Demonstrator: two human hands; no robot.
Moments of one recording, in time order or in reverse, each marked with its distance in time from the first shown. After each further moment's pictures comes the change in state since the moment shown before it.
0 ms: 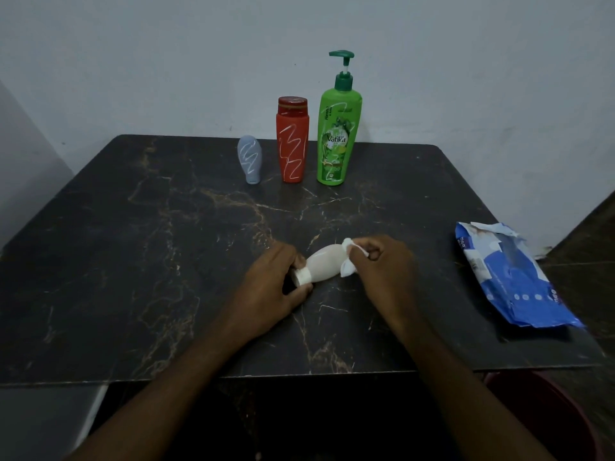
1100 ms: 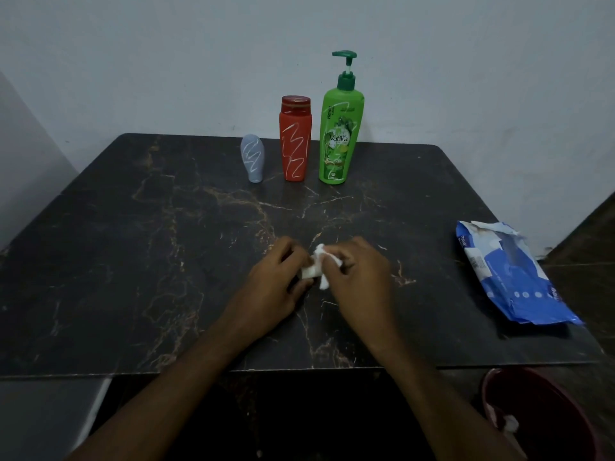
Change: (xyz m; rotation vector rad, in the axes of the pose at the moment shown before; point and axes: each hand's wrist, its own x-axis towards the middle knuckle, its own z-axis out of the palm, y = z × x) left_hand -0.003 0.015 -0.005 0.055 0.023 0.108; right_hand -0.037 -0.029 0.017 -0.044 0.027 -0.256
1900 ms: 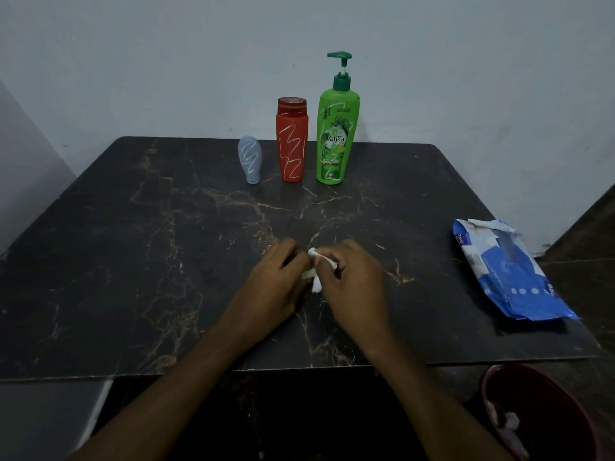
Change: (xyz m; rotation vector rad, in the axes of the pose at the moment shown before) left_hand 0.001 0.005 0.000 0.139 0.017 0.115; right_hand -0.006 -0.007 0.003 0.049 -0.016 -0.025
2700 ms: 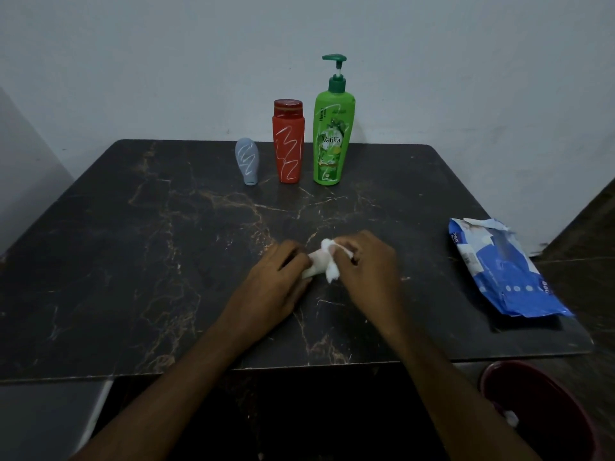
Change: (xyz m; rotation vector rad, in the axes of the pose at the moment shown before) left_hand -0.001 -0.001 0.001 0.026 0.004 0.042; right_hand 0.020 0.020 -0.018 -0.033 -0.056 0.116
